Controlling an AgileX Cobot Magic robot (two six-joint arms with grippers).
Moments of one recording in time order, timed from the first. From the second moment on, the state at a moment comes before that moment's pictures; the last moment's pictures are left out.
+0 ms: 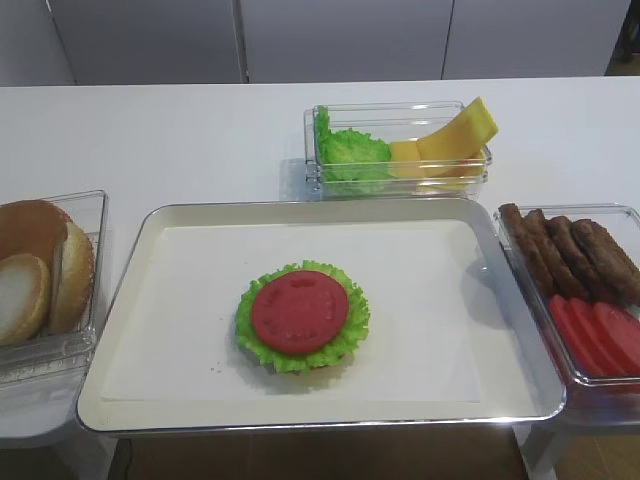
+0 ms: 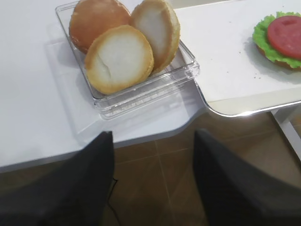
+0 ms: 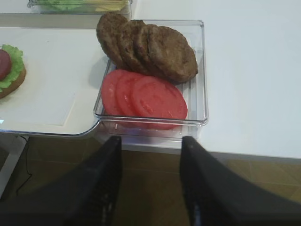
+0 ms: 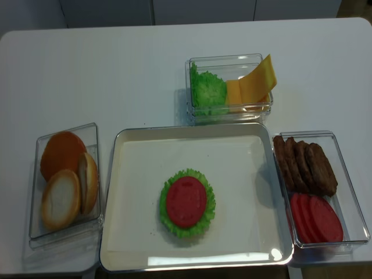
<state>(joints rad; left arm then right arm) -0.09 -0.02 -0.49 -0.05 1.18 -0.01 0.16 -0.02 -0.48 0.08 1.14 0.03</state>
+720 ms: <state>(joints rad) -0.09 -0.02 -0.49 -0.05 1.18 -0.01 0.16 -0.02 -0.48 0.08 1.14 0.03</state>
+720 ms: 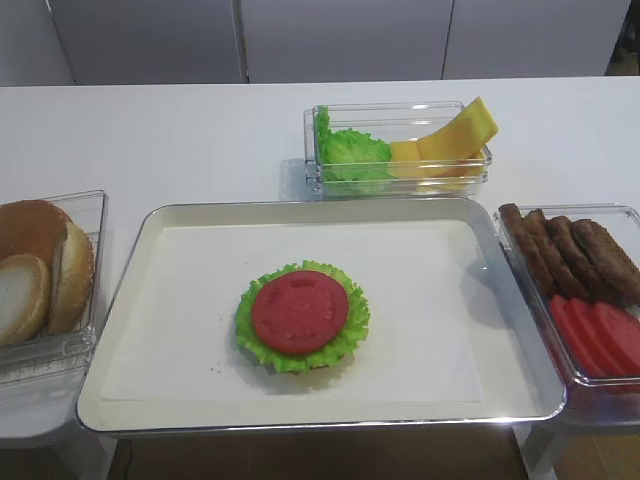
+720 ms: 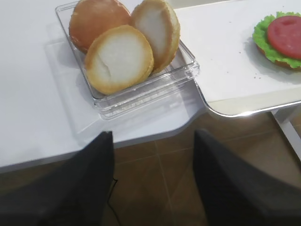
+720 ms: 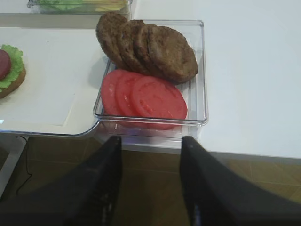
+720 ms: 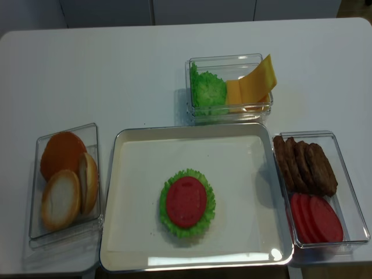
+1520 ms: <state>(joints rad) -0.09 -0.02 -0.49 -0.05 1.18 -0.01 0.16 -0.02 -0.48 0.08 1.13 0.03</state>
